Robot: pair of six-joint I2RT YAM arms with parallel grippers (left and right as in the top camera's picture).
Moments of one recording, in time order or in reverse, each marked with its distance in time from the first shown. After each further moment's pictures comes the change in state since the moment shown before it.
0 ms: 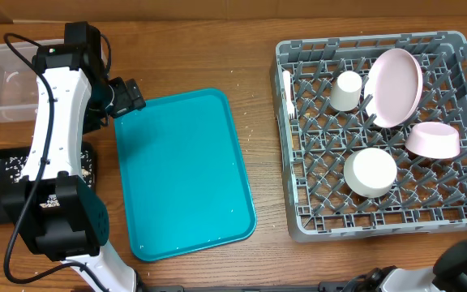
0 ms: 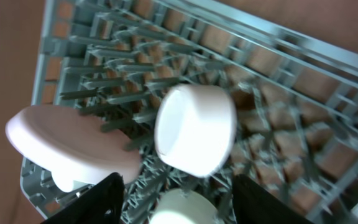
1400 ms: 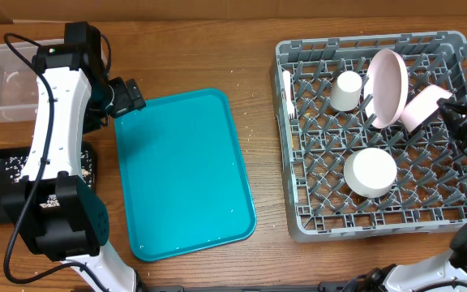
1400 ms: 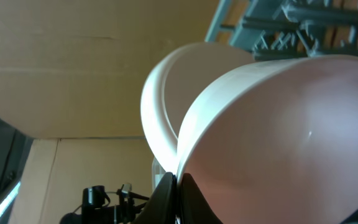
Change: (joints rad) left arm 0.000 0.000 0.000 0.000 0.000 0.000; right arm 0.016 0.179 -0.403 0.608 -0.953 -0.077
